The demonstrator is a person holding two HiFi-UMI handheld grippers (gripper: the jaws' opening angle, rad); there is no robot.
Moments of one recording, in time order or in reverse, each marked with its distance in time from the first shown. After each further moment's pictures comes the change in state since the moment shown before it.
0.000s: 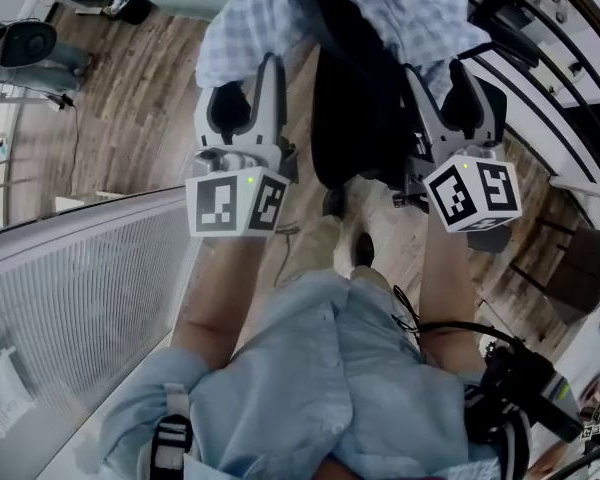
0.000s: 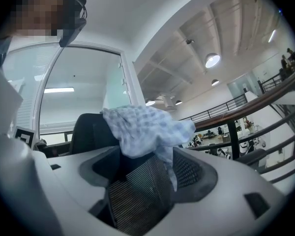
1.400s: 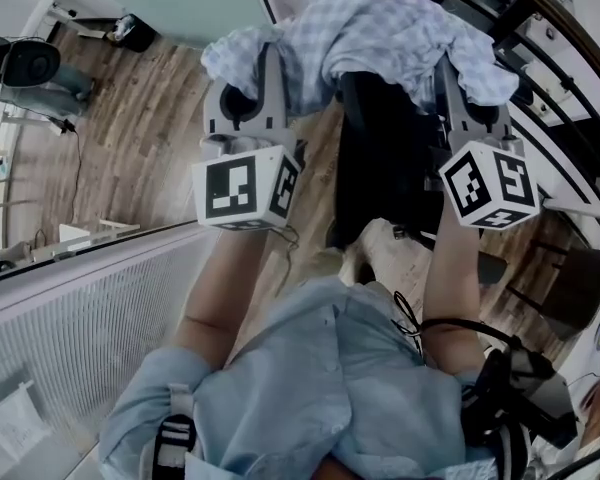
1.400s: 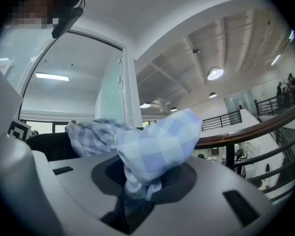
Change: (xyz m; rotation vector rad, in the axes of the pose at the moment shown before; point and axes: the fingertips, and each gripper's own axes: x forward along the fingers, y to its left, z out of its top) left arm 0.082 0.042 0.050 0.120 0.023 -0.009; right arm 0.077 0.000 0.077 -0.143 -0.026 -0.111
